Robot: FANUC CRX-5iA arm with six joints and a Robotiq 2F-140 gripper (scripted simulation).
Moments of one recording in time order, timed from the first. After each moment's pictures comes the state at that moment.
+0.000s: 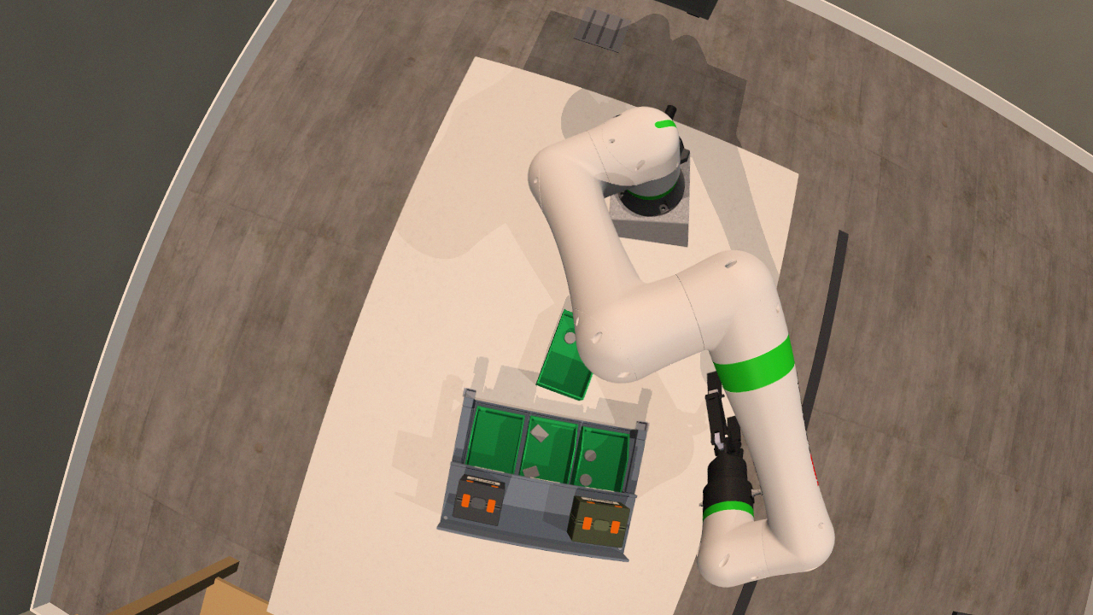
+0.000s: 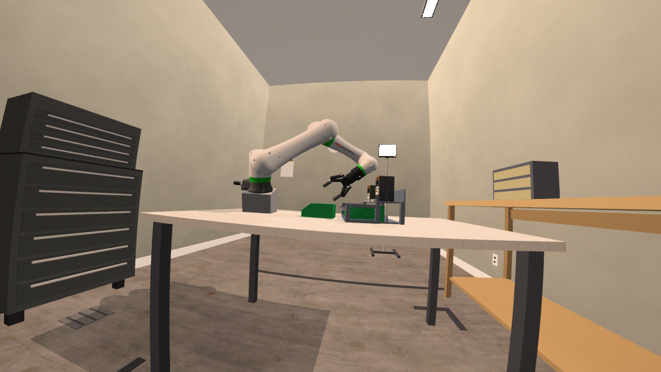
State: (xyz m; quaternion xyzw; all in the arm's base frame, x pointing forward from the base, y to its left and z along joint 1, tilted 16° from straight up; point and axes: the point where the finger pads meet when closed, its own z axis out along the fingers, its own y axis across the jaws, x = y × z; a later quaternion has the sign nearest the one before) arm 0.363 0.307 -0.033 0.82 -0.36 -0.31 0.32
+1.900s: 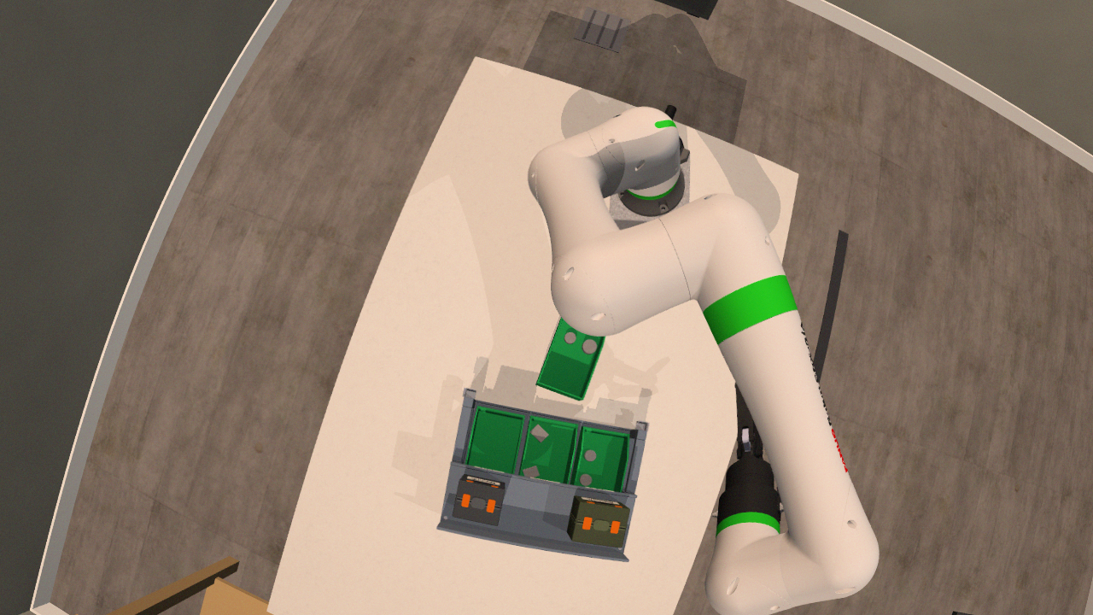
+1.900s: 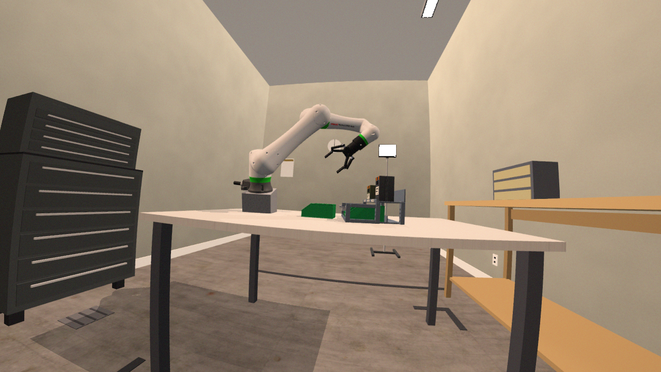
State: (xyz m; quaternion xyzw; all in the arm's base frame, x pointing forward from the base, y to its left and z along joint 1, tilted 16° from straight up) arm 0.359 0.338 0.168 0.80 -0.43 -0.29 0.29
